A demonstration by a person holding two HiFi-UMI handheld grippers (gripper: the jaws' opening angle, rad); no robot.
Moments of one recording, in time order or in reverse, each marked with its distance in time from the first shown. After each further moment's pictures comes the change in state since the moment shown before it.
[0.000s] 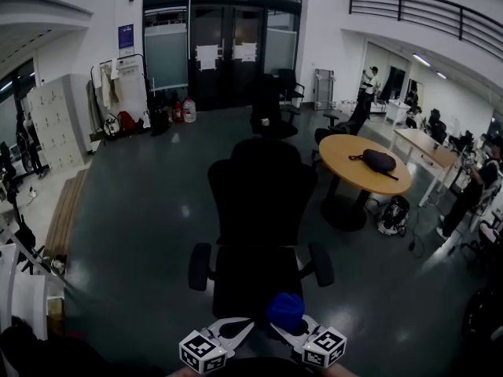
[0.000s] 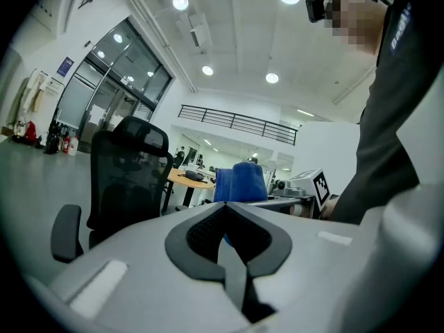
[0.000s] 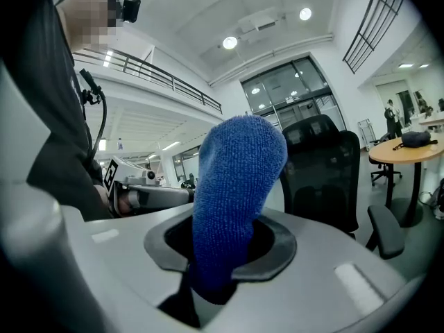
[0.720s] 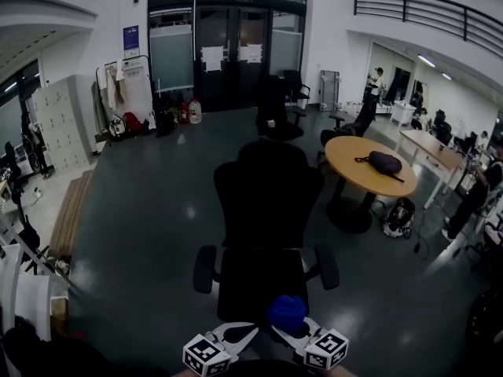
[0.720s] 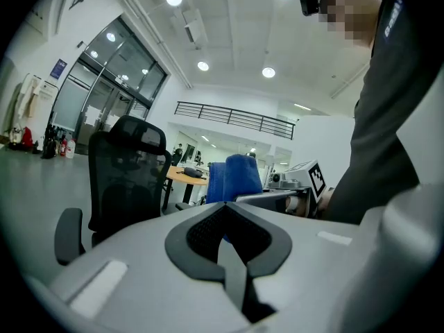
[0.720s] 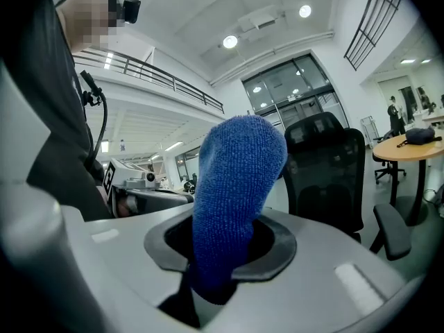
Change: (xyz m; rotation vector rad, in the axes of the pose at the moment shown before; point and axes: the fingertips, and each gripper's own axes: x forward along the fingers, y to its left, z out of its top) left arm -0.005 -0.003 -0.004 0.039 0.036 -0.004; right arm 0.007 0.008 0.009 0.010 0.005 0.022
